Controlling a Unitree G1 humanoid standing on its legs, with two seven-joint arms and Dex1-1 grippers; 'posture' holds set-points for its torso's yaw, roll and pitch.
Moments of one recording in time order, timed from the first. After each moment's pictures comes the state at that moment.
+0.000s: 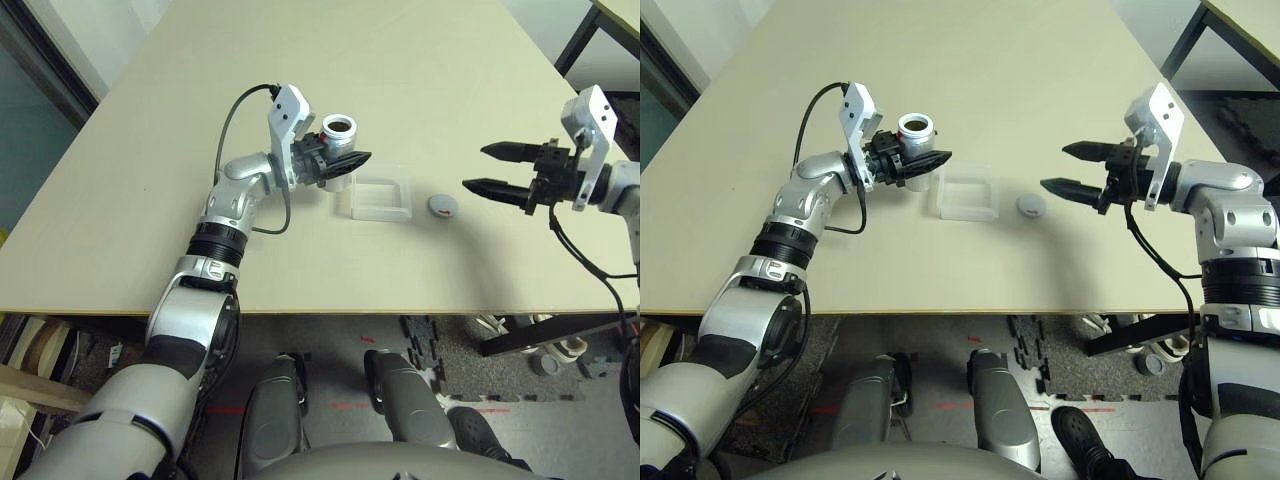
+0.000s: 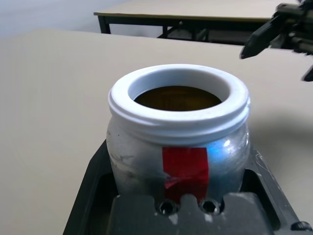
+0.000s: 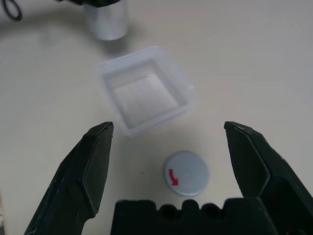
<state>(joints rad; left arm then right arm) -0.95 0.24 -0.05 0.74 -0.22 0.04 -0.98 -0.59 -0.78 -0.11 0.31 0.34 0.34 1.28</state>
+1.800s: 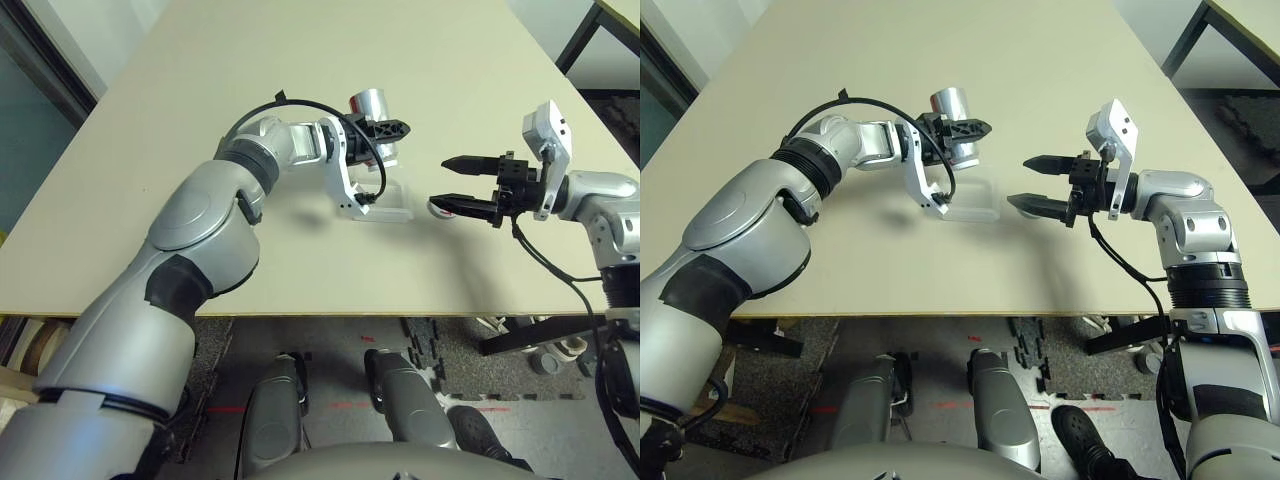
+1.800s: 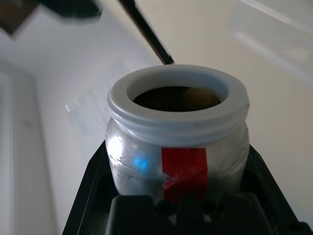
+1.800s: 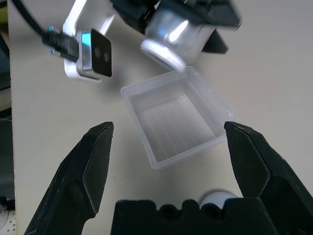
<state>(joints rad) -1.47 0.23 -1.01 1.33 1.20 -0.64 0.45 -0.61 -0.69 -0.05 0.29 0.38 0.36 1.26</state>
